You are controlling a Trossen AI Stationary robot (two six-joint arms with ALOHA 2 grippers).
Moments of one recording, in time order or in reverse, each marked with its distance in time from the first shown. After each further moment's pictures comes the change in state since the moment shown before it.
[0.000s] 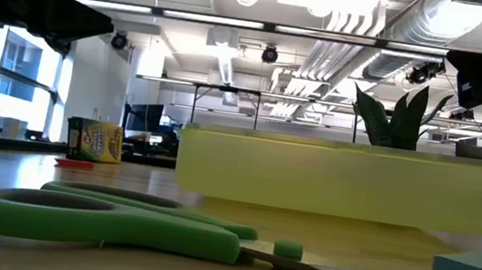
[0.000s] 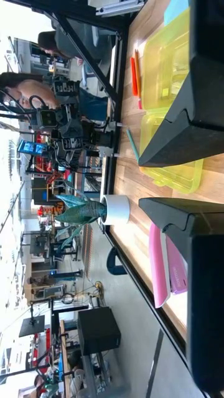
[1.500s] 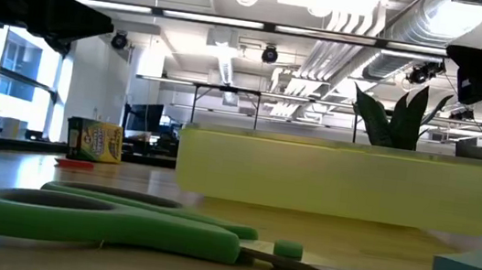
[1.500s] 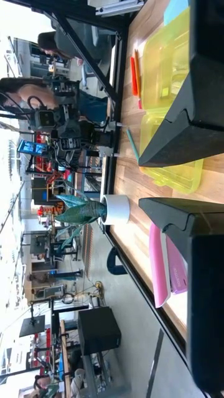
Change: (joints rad) left arm 0.000 0.000 0.000 0.000 0.000 0.002; right arm 0.000 0.000 0.000 0.041 0.008 -0.002
